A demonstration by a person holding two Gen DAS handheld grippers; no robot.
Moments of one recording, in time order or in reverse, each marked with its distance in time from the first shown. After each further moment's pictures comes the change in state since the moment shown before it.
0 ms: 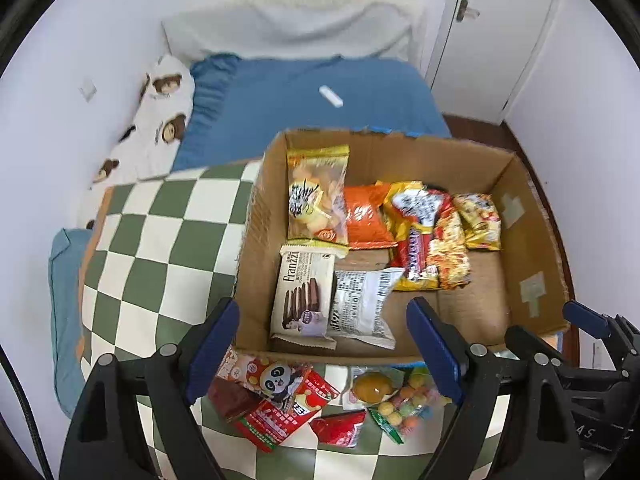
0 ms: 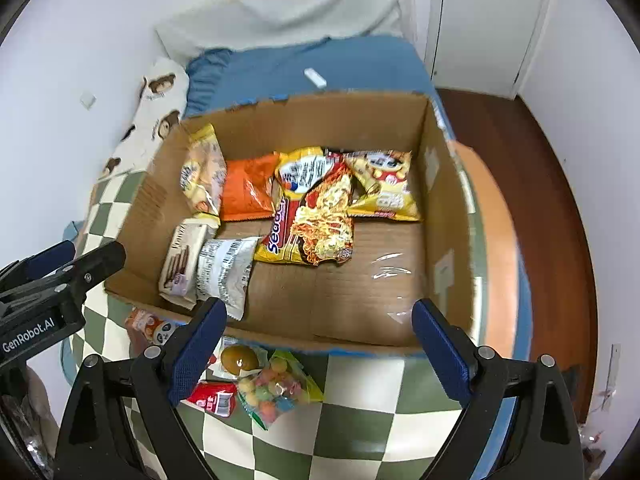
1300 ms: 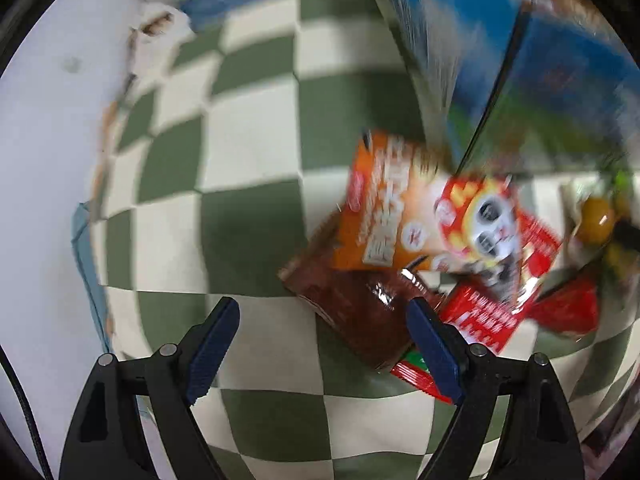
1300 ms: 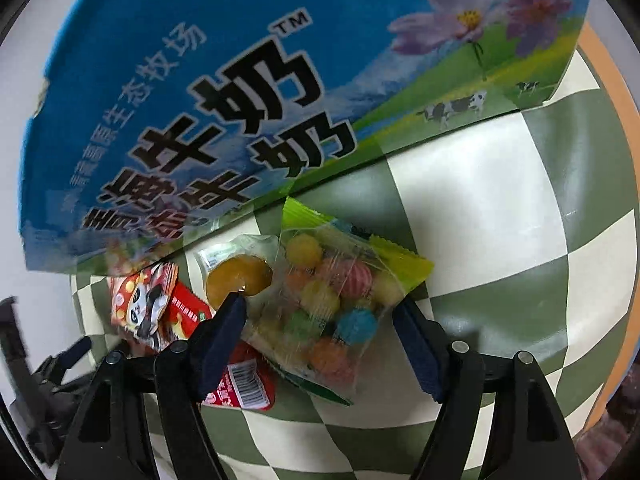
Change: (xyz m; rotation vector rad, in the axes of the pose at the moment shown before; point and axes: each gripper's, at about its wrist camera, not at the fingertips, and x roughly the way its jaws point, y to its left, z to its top) left arm 0.146 0.112 -0.115 0.207 0.369 0.154; right arm 0.131 0.017 -0.119 0.434 0.215 0.083
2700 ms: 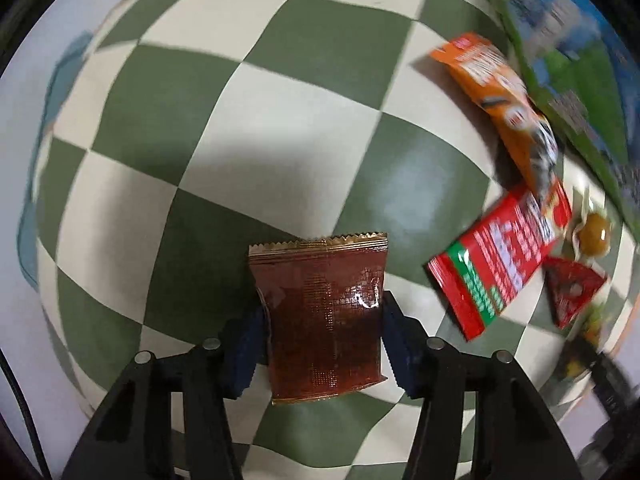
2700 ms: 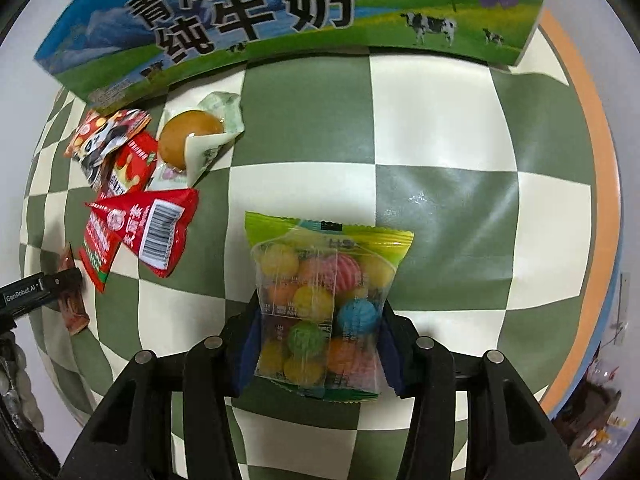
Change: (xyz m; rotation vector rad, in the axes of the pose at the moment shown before) left arm 0.028 0.026 -0.133 -0.426 0.034 -0.218; right arm 0.003 -0.019 -0.090 -0.362 0.009 -0.179
